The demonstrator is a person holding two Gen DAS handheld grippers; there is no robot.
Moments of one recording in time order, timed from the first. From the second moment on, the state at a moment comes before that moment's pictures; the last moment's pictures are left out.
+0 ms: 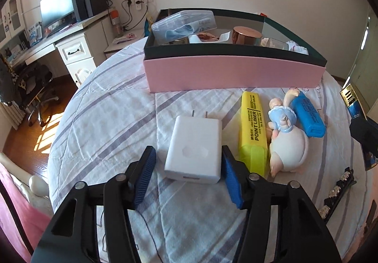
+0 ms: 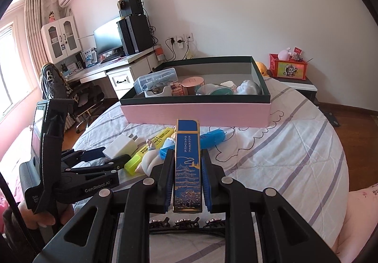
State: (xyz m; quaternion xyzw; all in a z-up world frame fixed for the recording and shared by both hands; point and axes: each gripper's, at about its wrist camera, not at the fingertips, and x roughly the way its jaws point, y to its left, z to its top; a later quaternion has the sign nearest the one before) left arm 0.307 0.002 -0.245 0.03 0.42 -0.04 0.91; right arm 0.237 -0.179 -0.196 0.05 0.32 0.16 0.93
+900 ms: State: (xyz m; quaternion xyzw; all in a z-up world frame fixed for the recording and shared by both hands) left arm 0.157 -0.025 -0.101 0.03 0.21 -0.04 0.98; right arm 0.148 -0.149 -0.104 0.00 0.20 0.15 0.97
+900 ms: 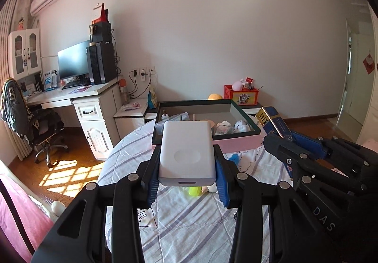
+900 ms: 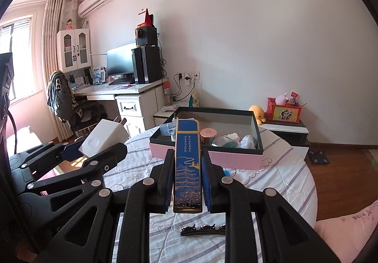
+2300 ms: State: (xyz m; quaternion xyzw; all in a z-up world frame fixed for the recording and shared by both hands) left arm 0.470 -0.048 -0.184 0.06 0.37 -0.05 0.92; right arm 0.428 -0.162 -0.188 -0.03 0.35 0.15 0.92
